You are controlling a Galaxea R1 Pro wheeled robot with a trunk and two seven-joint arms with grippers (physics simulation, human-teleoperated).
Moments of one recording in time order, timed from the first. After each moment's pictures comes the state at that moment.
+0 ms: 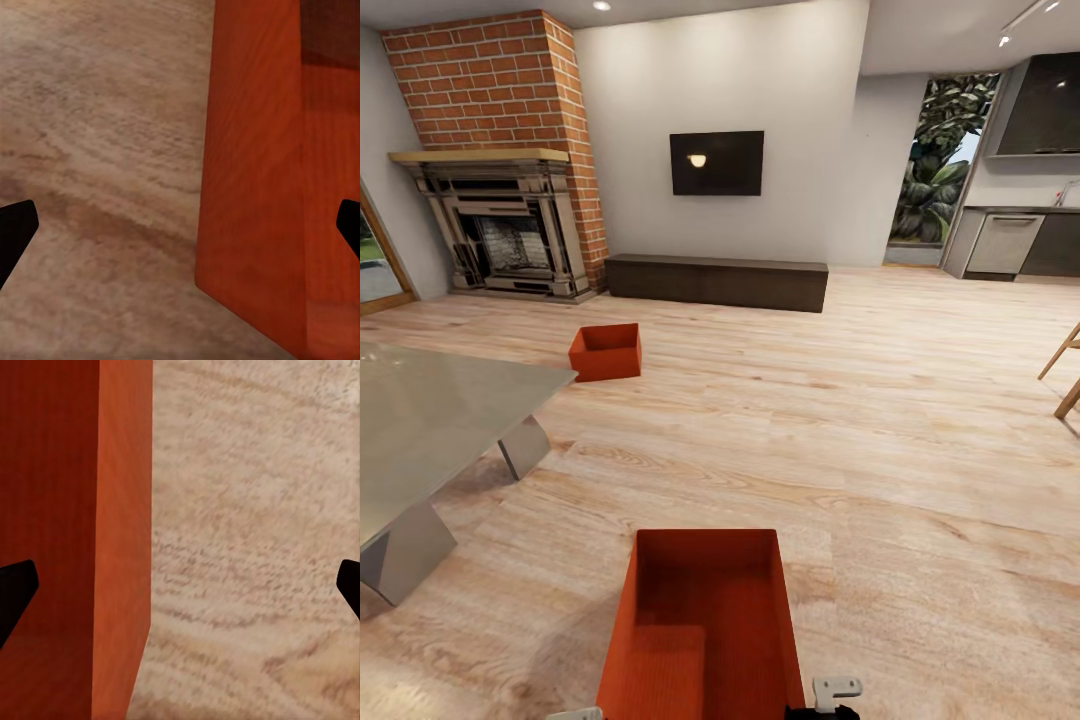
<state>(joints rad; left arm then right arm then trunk) -0.22 -0.01 0.20 -0.34 -0.05 -0.30 -0.09 -0.39 0.13 0.05 -0.20 0.01 -0.08 -0.17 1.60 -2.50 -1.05</state>
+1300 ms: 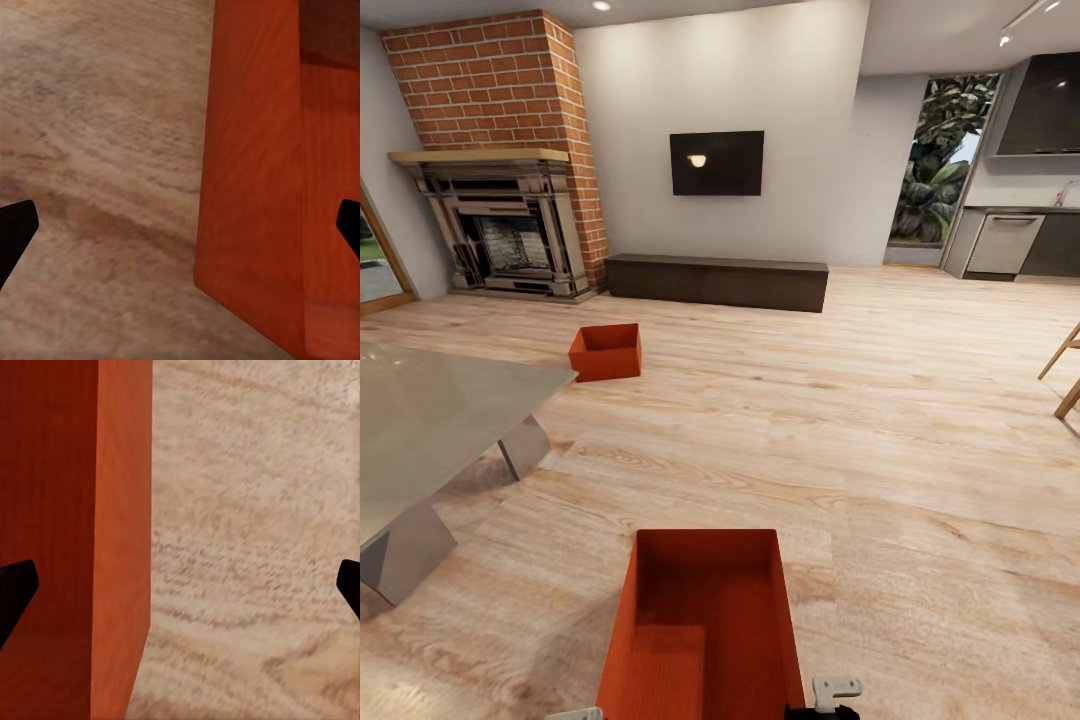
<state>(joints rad) -0.22 -0.01 0.20 -0.34 -0.05 -0.30 -0.09 -0.39 0.13 0.05 -0.20 0.01 -0.08 -0.17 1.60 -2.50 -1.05</state>
